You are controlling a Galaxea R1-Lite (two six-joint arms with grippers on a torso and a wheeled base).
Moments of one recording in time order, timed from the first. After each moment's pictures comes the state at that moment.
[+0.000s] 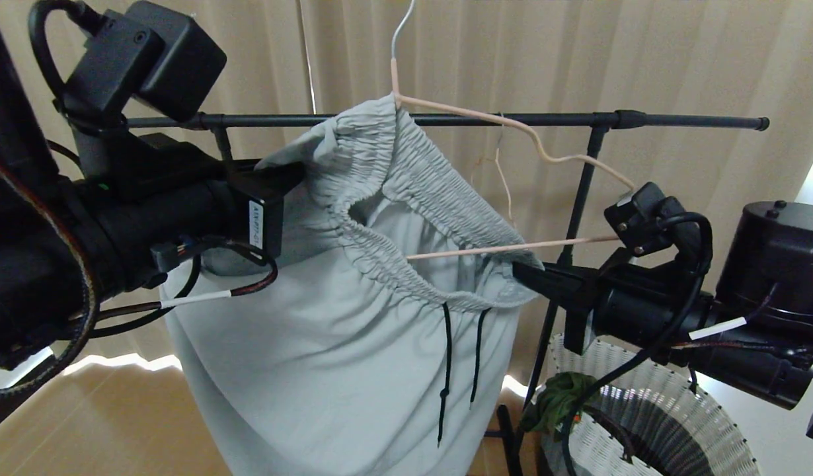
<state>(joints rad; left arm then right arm) -0.66 1.38 -0.95 -0.38 0.26 0.31 0.56 1.55 -0.64 -0.74 0.11 -0.06</state>
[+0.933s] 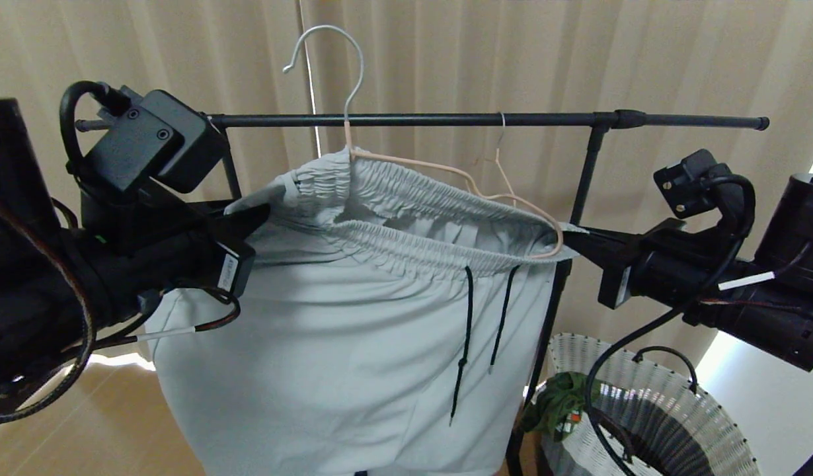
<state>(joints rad) -0.54 1.35 -0.83 -0.38 0.26 0.47 0.40 1.53 -0.67 -0.76 0.09 -0.07</state>
